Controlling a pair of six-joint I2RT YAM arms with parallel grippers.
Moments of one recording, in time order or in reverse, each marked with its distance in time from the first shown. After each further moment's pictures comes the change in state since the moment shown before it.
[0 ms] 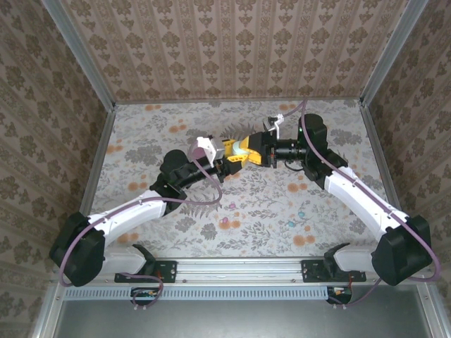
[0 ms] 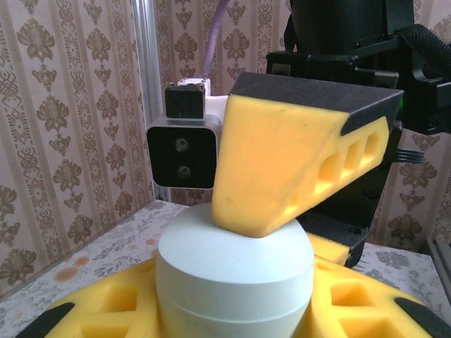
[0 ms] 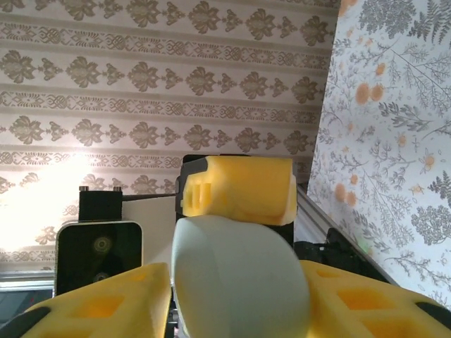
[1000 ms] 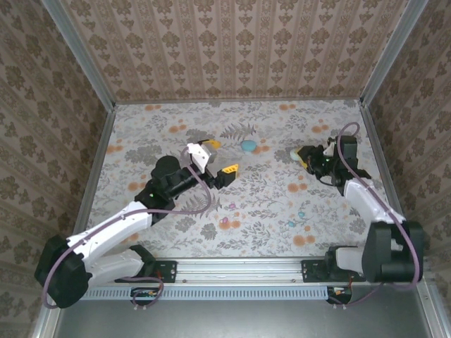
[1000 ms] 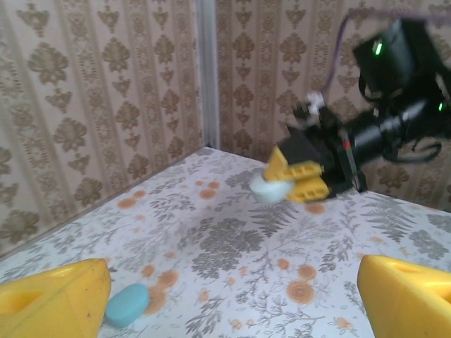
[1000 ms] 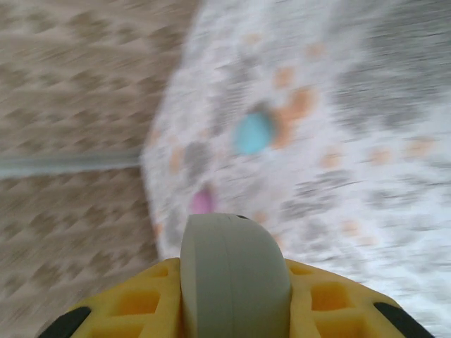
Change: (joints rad) left arm 0.012 -0.211 -0.061 -0.327 -0.212 0.080; right arm -0.465 0.010 -0.300 -0.198 0.423 -0.279
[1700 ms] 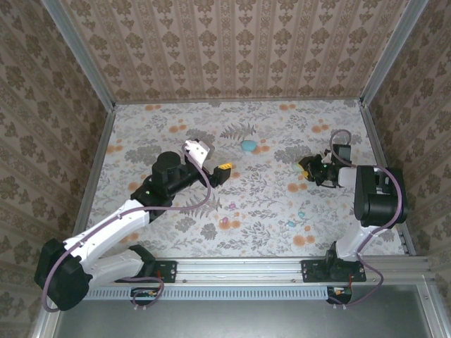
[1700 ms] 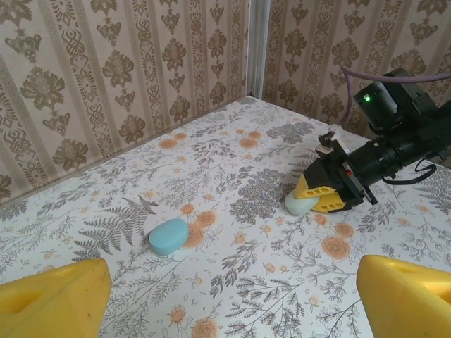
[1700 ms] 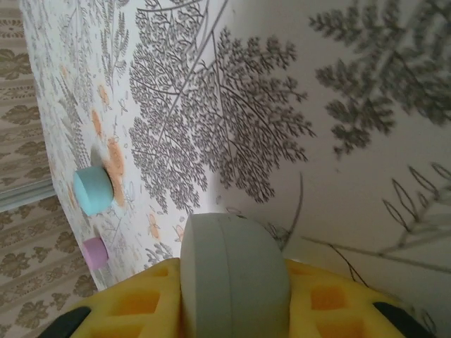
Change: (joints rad) left arm 0.034 -0.001 0.045 -0.200 -0.074 -0.011; right arm -0.098 0.441 0.009 0.238 -0.074 -0.092
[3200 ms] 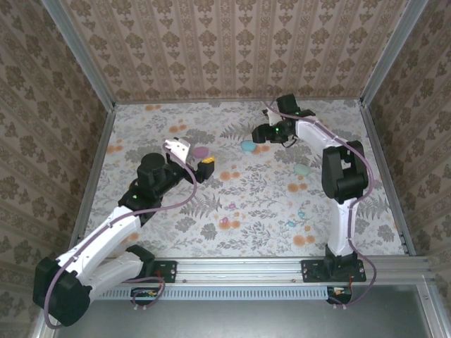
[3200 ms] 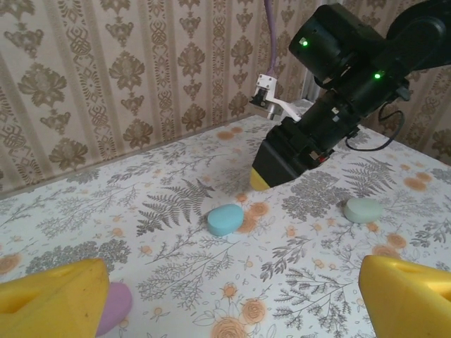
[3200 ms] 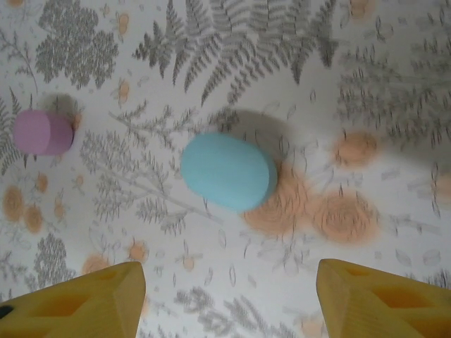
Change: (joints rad) left arm 0.145 -0.111 -0.053 -0.060 -0.033 -0.049; right arm 0.394 0.400 1.006 -0.763 0.202 -0.775
